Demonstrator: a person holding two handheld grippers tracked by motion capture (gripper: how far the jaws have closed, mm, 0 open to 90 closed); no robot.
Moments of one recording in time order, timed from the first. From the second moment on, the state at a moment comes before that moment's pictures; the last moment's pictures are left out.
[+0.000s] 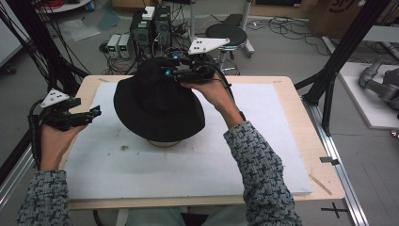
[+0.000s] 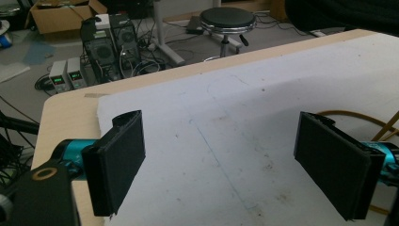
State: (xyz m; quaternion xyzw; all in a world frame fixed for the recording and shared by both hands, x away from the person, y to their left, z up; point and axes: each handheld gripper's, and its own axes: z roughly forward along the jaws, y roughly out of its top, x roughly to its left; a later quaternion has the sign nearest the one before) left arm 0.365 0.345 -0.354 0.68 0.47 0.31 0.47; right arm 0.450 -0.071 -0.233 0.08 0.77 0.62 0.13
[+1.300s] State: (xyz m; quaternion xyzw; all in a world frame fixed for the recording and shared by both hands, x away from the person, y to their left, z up) left arm 0.364 0.346 -0.354 0.68 0.47 0.31 0.47; right arm 0.449 -0.077 -0.229 0.09 0.76 0.63 0.12
